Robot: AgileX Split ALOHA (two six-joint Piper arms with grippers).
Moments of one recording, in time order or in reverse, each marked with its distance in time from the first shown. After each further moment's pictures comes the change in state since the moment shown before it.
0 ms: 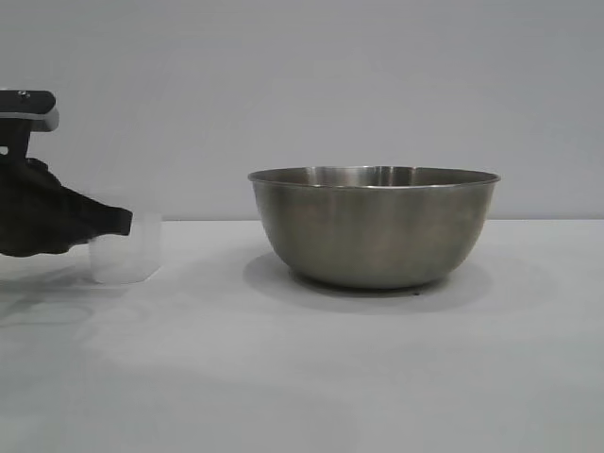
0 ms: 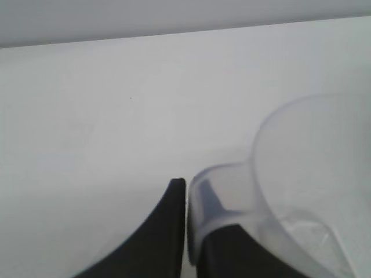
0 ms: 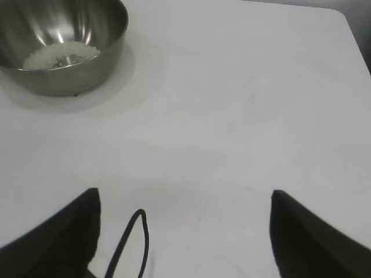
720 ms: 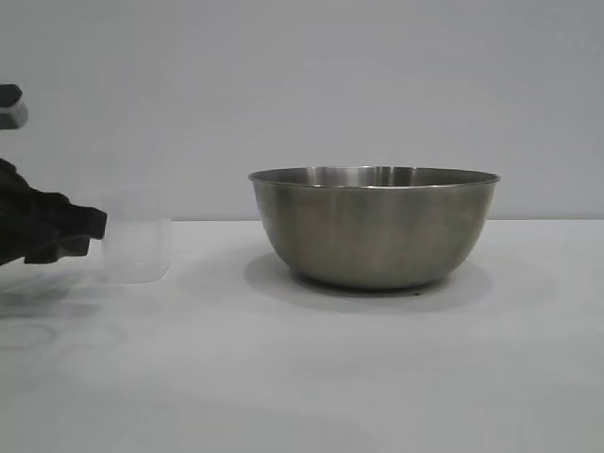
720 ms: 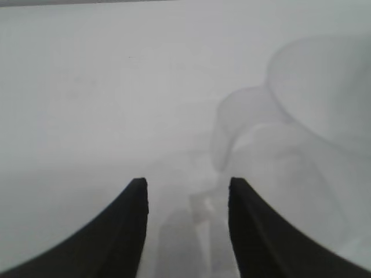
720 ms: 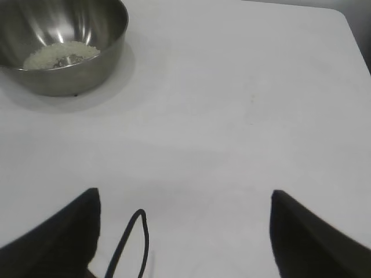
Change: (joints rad) left arm 0.000 -0.344 0.264 0.086 0.000 0.032; right arm 0.000 0.000 0.000 0.000 0.000 0.000
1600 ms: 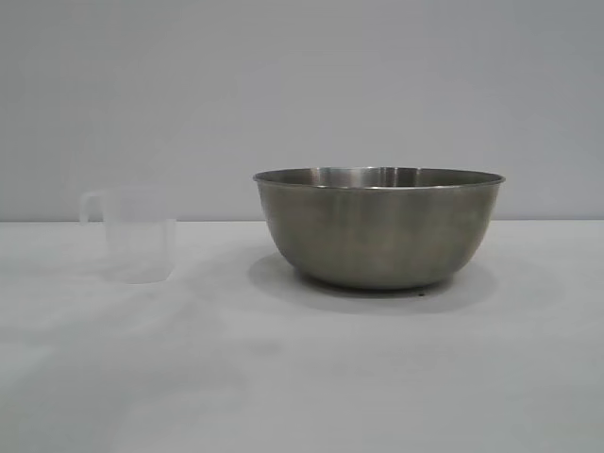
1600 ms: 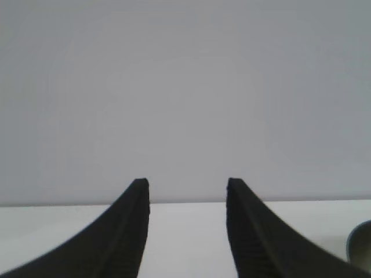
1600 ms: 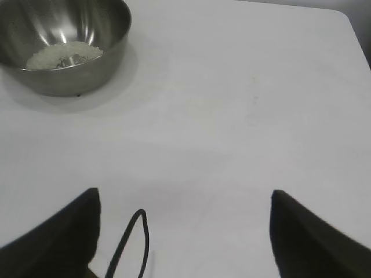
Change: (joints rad) left arm 0.000 -0.795 0.102 -0.255 0.469 0.167; right arm 0.000 0.000 0.000 0.000 0.000 0.000
